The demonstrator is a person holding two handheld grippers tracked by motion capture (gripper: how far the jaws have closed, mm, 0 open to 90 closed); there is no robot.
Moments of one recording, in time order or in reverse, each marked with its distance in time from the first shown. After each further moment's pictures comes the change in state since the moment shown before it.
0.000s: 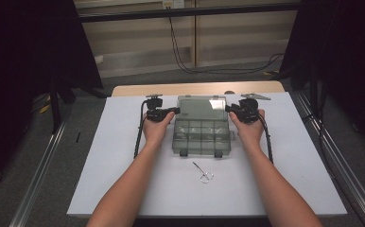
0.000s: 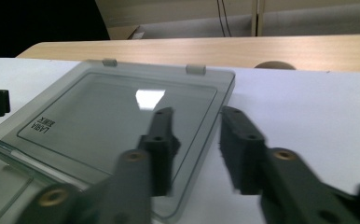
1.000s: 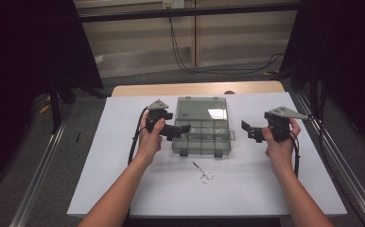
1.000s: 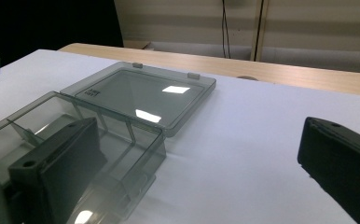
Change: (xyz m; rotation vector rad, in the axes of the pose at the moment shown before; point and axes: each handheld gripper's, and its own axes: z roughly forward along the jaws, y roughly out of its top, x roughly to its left) left arm -0.060 -0.015 -0.064 0.026 -0.195 0.302; right arm -0.010 -0.019 -0.119 -0.098 0.037 -0.120
